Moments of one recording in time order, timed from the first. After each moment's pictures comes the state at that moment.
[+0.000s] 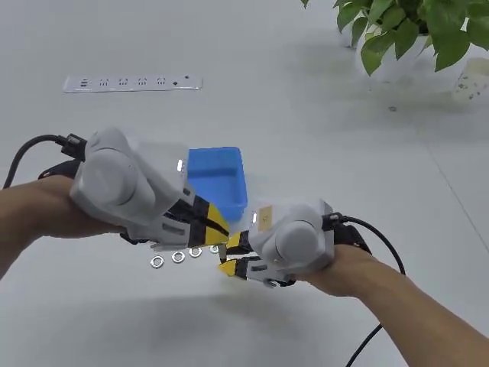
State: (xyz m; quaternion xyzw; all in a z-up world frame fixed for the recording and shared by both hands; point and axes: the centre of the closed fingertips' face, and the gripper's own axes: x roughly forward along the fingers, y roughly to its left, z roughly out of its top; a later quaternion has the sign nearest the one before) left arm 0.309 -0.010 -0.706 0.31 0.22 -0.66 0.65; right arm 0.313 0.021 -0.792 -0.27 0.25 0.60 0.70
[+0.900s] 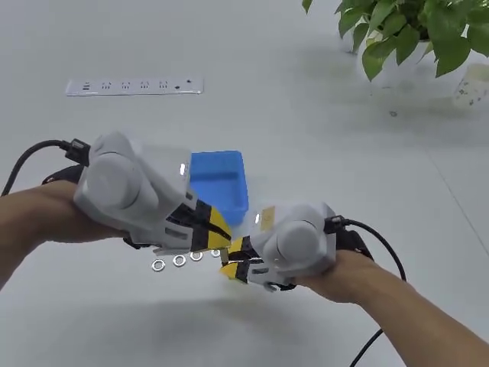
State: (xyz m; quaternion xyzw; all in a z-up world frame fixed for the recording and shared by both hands) left arm 0.309 -0.009 -0.705 0.30 0.22 -0.66 0.65; right arm 0.313 0.020 -0.791 -0.25 0.27 0.59 0.71
